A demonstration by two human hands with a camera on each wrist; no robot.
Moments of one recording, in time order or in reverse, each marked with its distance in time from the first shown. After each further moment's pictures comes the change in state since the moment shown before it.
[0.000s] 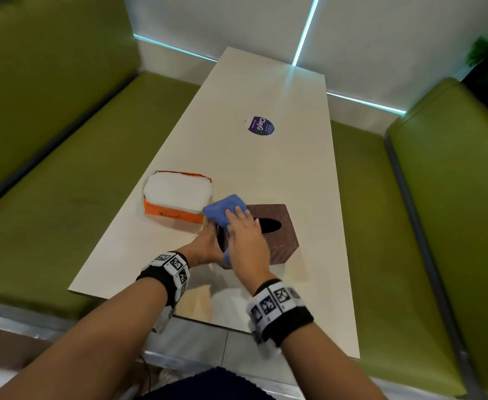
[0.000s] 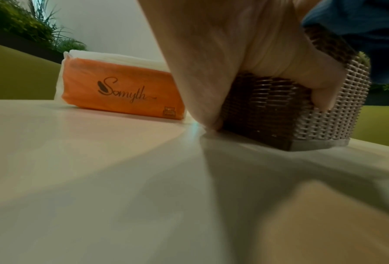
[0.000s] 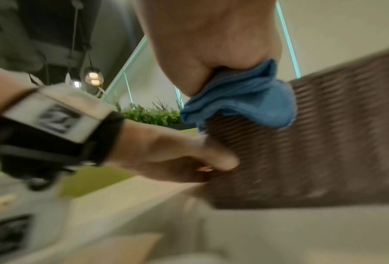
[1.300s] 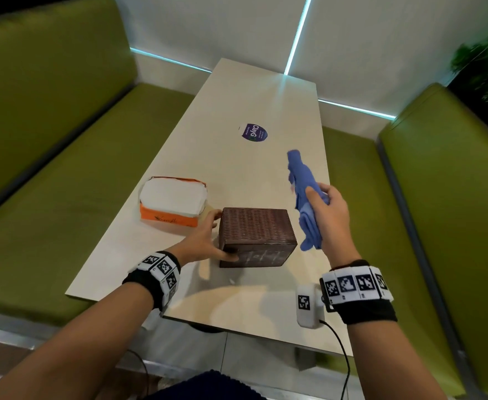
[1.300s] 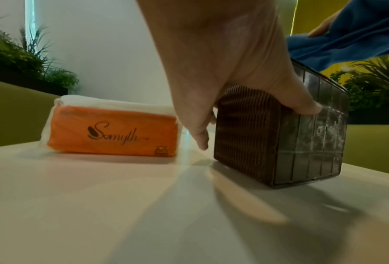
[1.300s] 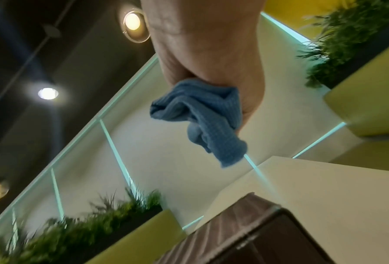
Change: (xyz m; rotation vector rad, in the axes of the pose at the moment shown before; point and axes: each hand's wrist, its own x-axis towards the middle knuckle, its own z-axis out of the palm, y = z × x) left_hand -0.015 0.029 -0.019 -0.114 -0.063 0.019; right_hand 0.000 0.081 -0.131 0.848 0.429 0.337
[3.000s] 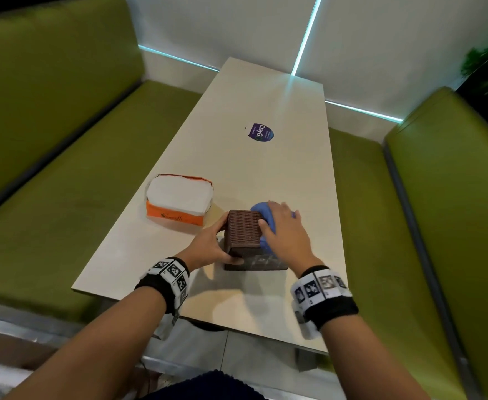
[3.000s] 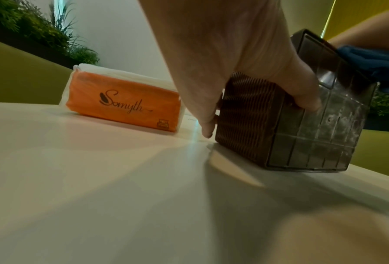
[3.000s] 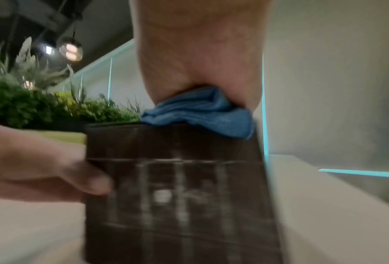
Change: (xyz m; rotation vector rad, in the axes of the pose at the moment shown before) left_hand 0.001 -0.015 0.014 -0.031 0.096 0.126; right_hand -0.016 0.048 0.061 -0.965 -0.420 -0.329
